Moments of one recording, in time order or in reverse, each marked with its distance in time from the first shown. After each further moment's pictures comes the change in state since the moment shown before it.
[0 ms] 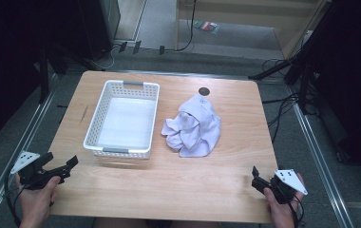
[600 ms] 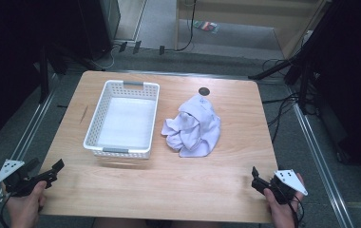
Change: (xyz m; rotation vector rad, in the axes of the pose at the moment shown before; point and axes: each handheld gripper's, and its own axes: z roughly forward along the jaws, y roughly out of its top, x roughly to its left) left arm 0.033 -0.015 -0.008 -0.022 0.084 -0.038; right arm 0.000 -0.001 -0.001 -0.003 0.013 -0.012
